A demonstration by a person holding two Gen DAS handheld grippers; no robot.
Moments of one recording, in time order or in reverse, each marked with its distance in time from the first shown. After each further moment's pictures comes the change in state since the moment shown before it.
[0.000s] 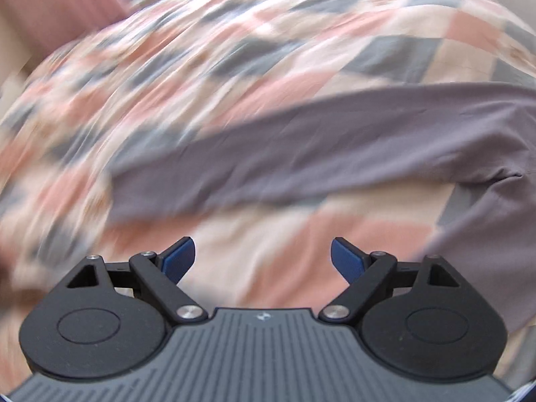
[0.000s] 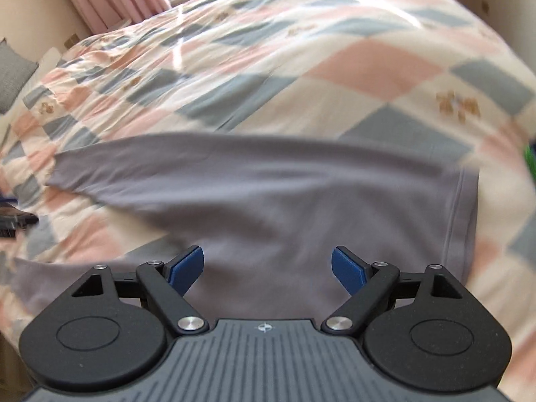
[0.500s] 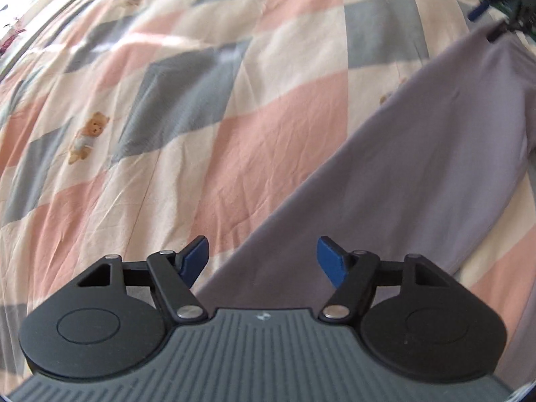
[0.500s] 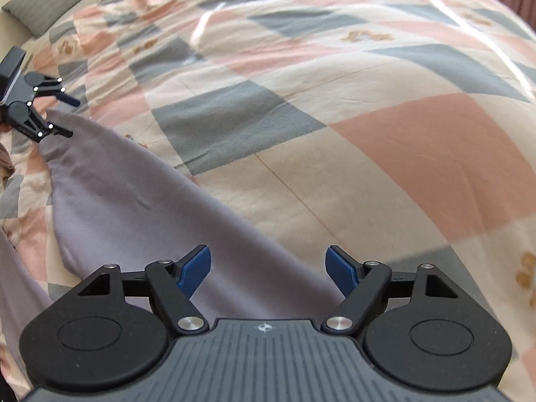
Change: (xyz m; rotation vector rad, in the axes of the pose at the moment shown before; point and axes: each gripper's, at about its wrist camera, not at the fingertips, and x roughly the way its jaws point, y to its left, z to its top) left arm 0.193 0.097 0.100 0.429 0.034 -0.327; right arm 0.139 -0.040 0.125 -0.286 0.146 0.138
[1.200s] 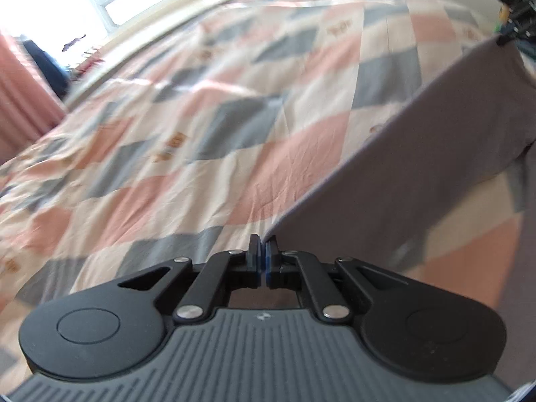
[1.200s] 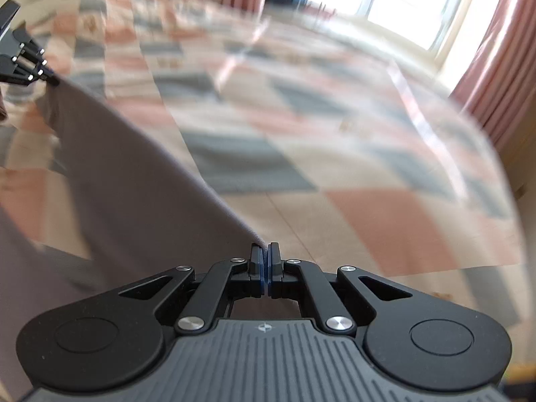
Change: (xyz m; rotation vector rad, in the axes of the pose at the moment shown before) left arm -0.140 -0.091 -0.101 -0.149 -0.248 0.282; right arm -0.118 0.132 -0.094 -0.289 -0.295 -0.357
